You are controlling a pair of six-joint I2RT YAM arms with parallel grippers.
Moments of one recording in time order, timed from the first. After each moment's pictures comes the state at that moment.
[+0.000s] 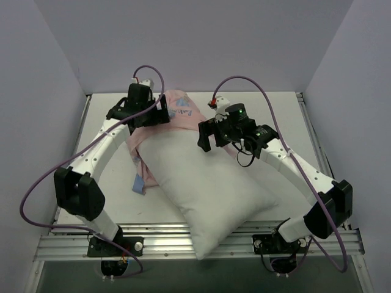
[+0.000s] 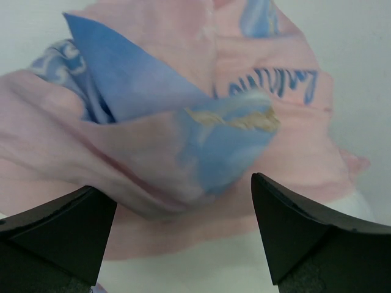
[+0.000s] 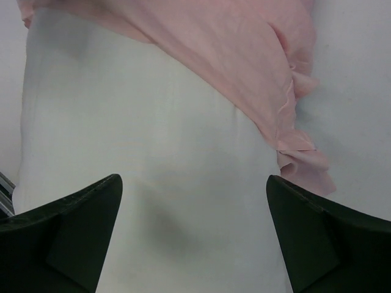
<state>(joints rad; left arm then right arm) -0.40 1.61 1.54 -0.63 -0.06 -0.43 0.60 1.42 1.30 -0.47 -0.14 0.13</state>
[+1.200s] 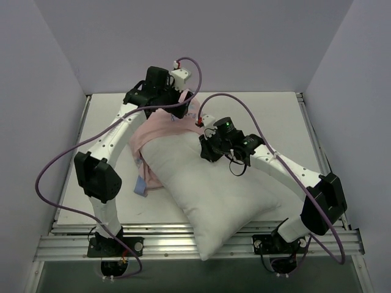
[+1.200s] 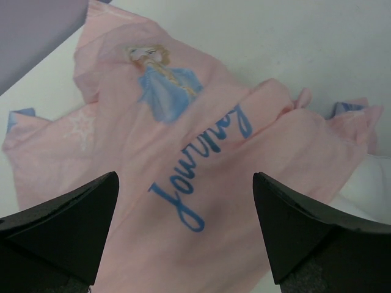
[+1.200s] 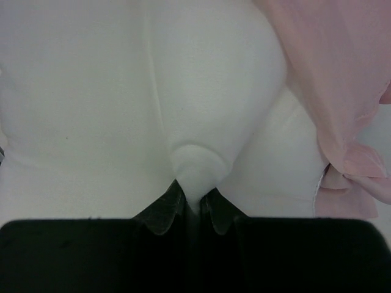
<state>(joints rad) -0.45 1.88 1.98 -0.70 0.10 0.15 0.67 1.49 1.16 -0.41 -0.19 0.03</state>
